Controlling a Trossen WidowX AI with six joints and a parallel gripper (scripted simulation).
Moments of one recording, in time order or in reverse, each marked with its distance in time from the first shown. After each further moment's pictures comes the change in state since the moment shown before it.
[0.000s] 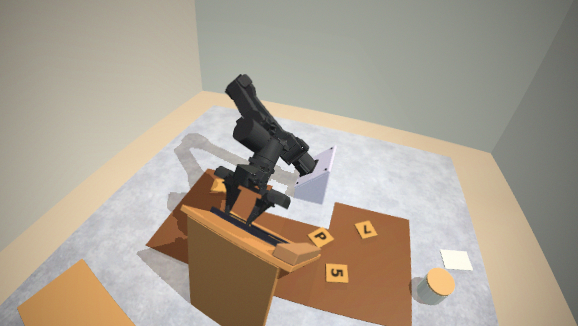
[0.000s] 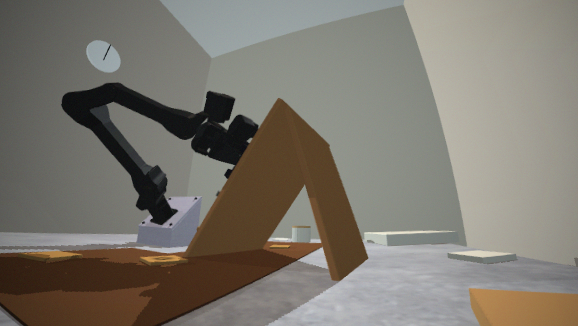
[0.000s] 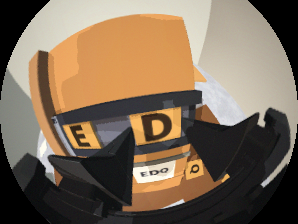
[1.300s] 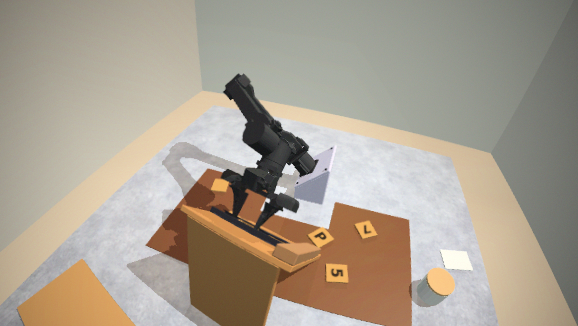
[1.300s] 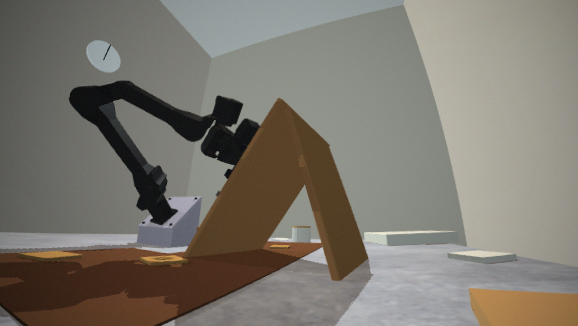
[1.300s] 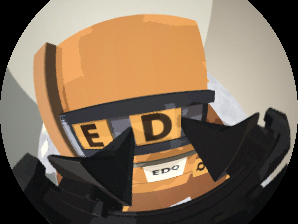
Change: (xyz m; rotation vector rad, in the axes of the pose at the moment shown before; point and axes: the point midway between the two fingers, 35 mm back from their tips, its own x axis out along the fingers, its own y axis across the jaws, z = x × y) arm 0.000 0.023 0.001 0.001 0.000 0.001
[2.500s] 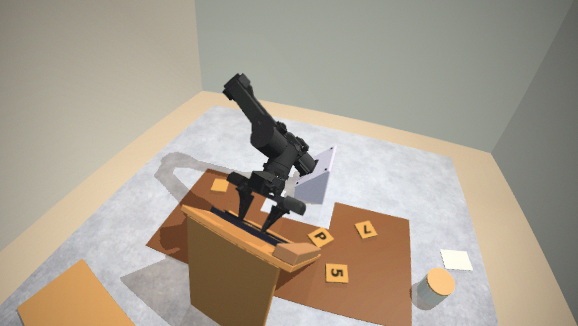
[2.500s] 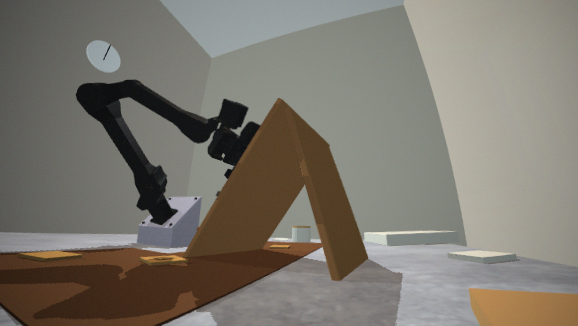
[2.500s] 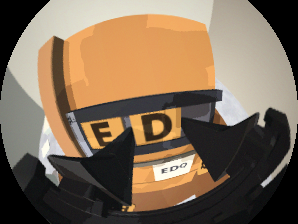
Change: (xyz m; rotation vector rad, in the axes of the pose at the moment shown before) arm 0.000 0.017 0.000 0.001 -0.001 0.001
